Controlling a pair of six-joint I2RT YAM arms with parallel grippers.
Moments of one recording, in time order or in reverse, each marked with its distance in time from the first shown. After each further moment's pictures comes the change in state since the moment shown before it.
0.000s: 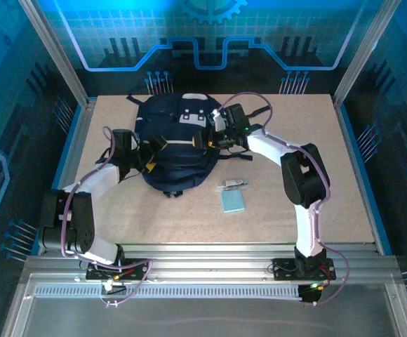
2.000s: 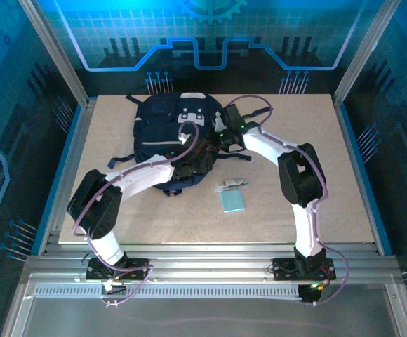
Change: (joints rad) left arm -0.610 0.258 0.386 -0.374 -0.743 0.327; right arm 0.023 0.019 0.060 -0.126 0.124 0.289
